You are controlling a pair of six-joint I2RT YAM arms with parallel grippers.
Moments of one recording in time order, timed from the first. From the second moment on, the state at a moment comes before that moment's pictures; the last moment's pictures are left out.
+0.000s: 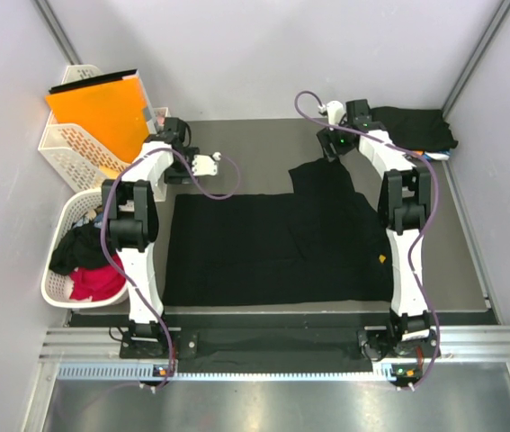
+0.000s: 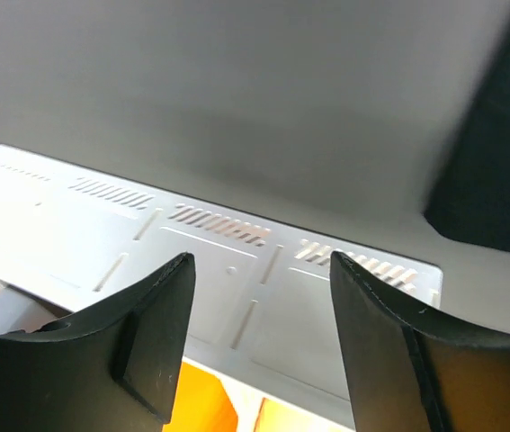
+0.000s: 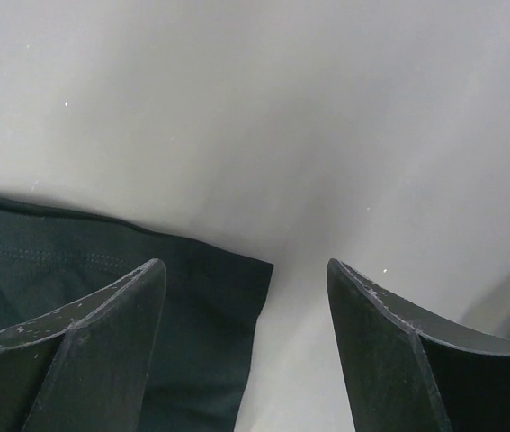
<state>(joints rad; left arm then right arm) -0.08 2.16 1.79 -0.74 -0.03 1.50 0.15 2.44 2.13 -0.52 -0.22 -0.41</state>
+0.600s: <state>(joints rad) -0.07 2.15 1.82 -0.89 0.02 1.53 0.15 2.32 1.96 -0.55 -0.17 -0.50</state>
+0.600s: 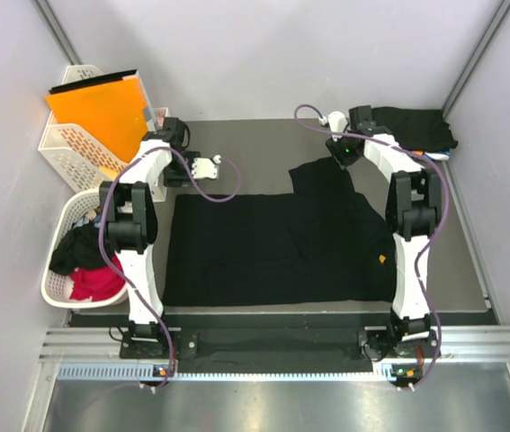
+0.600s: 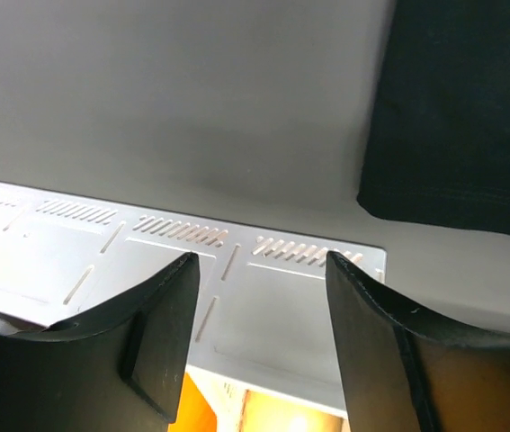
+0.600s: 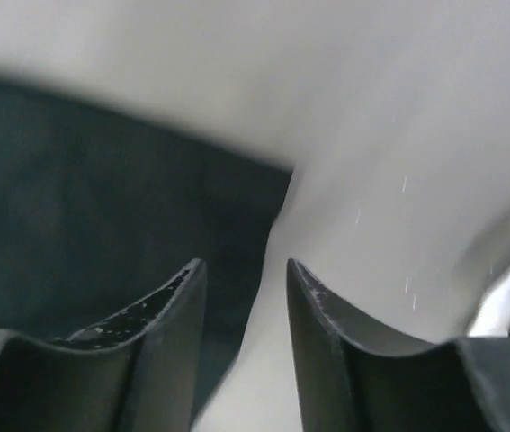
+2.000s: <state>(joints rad) -0.10 2.09 1.75 -1.00 0.01 1.67 0.15 2.47 2.14 -0.58 -0.25 -0.48</state>
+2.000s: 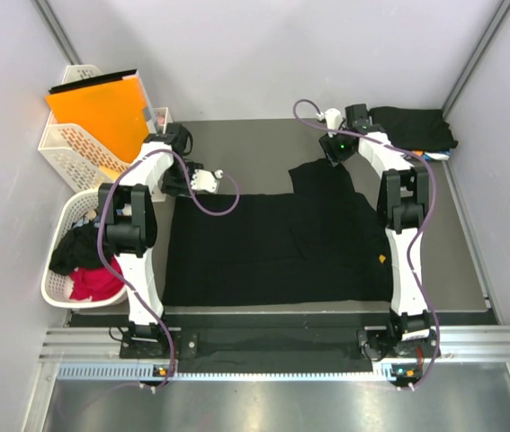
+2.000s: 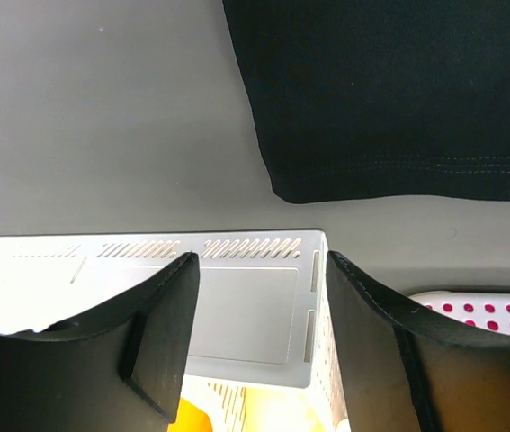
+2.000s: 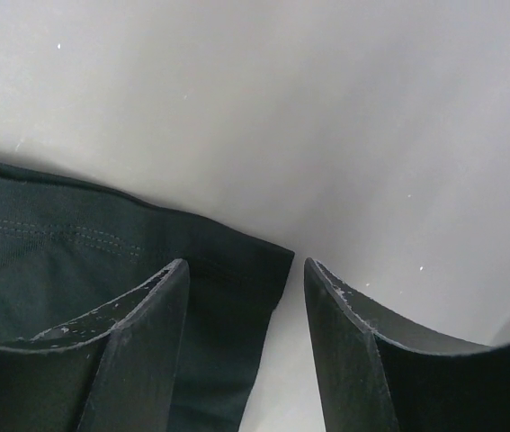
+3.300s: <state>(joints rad) -0.19 2.07 1.73 -1.02 -0.05 1.59 0.02 2.52 2.21 -0.70 -0.69 -0.37</state>
